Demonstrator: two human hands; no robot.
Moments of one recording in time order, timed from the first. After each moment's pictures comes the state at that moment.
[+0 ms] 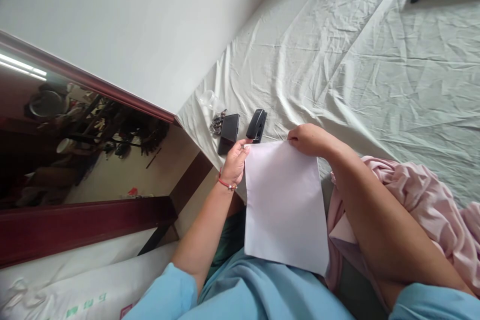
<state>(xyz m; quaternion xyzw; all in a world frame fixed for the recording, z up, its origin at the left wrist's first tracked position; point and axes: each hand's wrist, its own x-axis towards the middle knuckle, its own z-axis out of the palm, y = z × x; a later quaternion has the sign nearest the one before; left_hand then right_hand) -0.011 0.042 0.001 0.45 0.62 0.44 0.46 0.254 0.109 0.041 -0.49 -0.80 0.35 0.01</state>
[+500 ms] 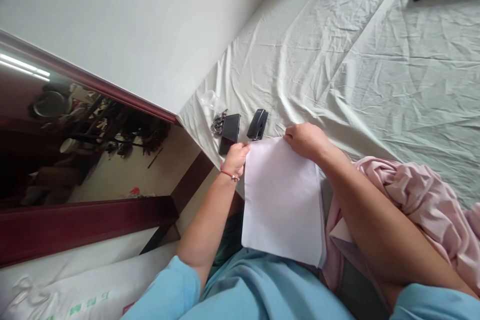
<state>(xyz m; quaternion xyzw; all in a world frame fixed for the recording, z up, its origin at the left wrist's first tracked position) -0.015 0.068 -0.008 0.43 0.71 0.36 0.42 0.236 0.104 0.033 -0.56 -0.79 0.26 0.03</state>
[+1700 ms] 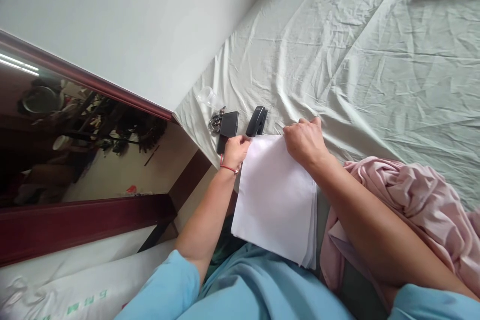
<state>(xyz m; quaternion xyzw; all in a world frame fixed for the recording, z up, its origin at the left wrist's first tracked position) -0.010 0.084 0.012 0.55 0.79 0.17 0.22 0.221 0.090 0.036 -0.57 -0.81 0.17 0.02</state>
